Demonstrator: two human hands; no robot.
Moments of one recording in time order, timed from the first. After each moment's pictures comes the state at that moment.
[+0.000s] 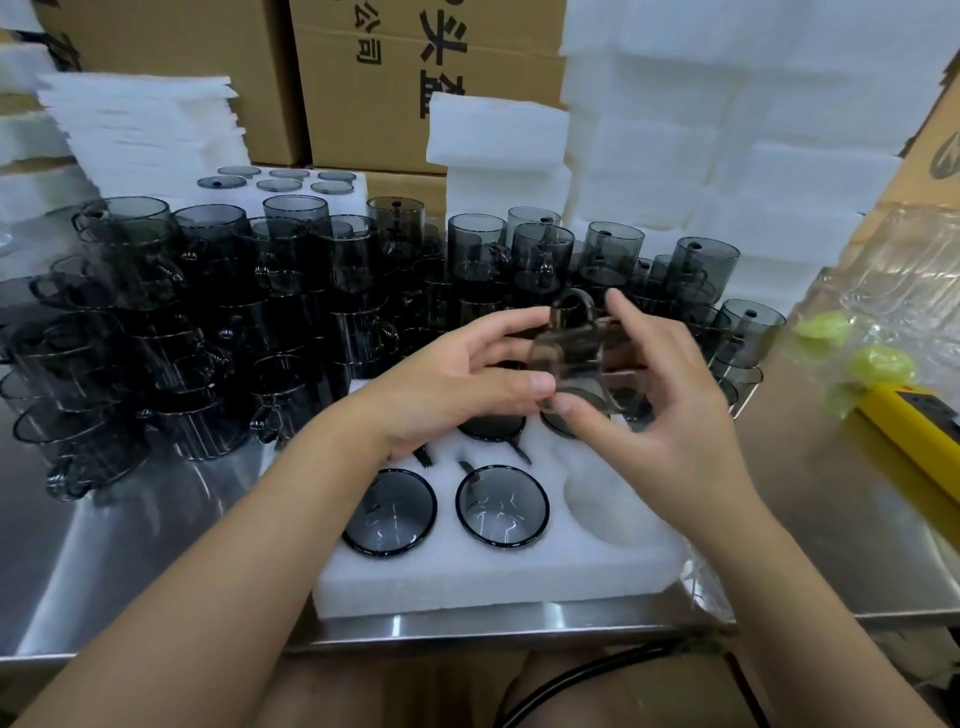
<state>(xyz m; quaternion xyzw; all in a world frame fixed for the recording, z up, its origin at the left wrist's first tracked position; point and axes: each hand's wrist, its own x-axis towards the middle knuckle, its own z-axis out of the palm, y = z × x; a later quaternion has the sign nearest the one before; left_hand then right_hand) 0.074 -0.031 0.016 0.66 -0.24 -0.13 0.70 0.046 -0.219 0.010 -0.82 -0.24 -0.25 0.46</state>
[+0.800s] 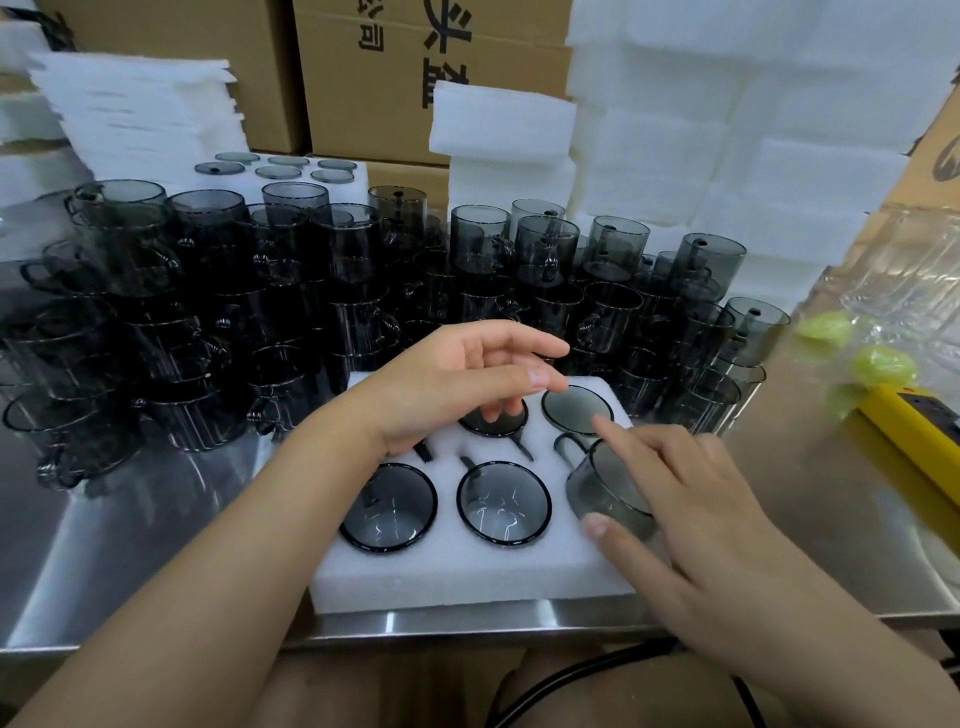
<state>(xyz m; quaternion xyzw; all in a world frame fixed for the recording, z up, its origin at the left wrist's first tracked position) 0.075 -0.026 0.012 0.71 -0.26 -0.09 0.65 -0.009 -0.242 0.003 -0.96 -0.25 -0.09 0.12</state>
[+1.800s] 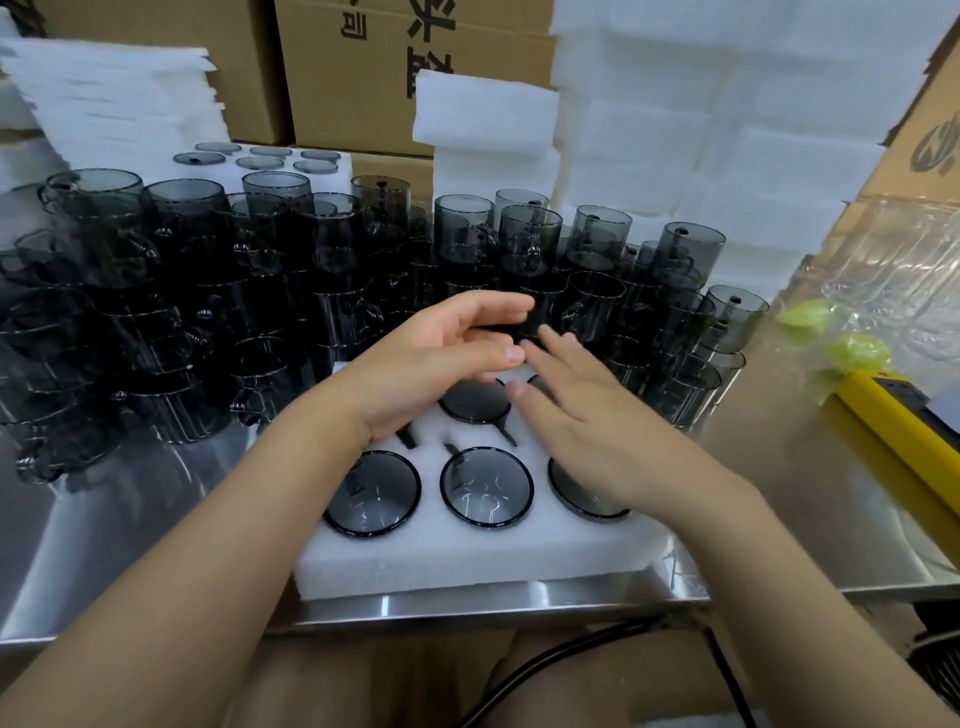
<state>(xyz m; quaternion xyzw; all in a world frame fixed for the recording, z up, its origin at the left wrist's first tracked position) 0.074 -0.029 0.013 0.72 -0.23 -0.04 0.65 0.052 -0.202 0.014 -0.95 -0.20 0.02 0.22</state>
